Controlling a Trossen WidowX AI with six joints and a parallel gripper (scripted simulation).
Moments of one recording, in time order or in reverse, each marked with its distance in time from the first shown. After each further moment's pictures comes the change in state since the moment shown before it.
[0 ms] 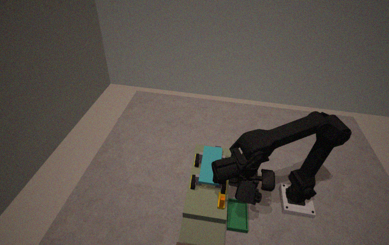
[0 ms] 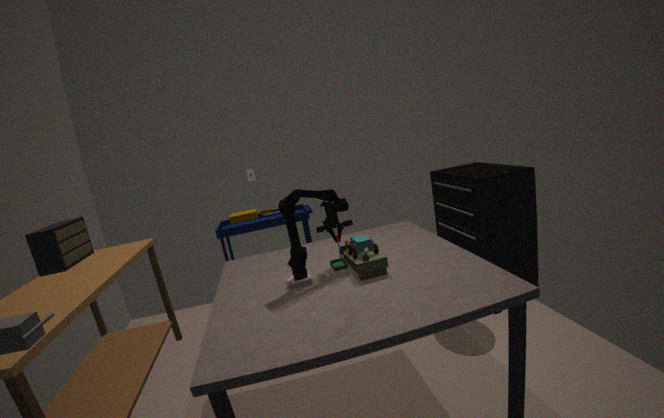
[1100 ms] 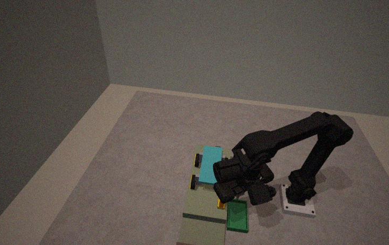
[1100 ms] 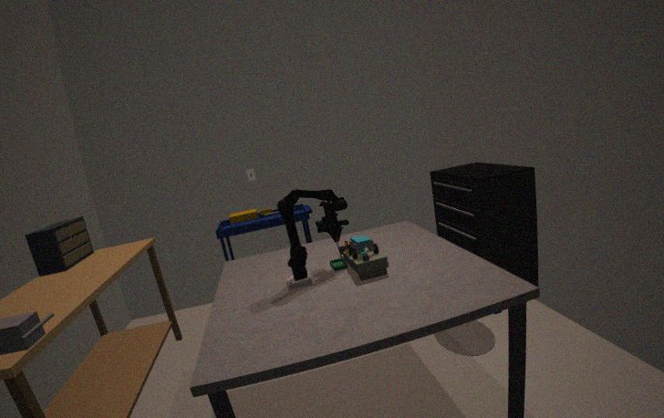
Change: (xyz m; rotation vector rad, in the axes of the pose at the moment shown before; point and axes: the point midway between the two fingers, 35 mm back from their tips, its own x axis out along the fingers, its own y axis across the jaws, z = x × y) arm -0.004 0.001 0.024 -0.604 -0.107 -0.057
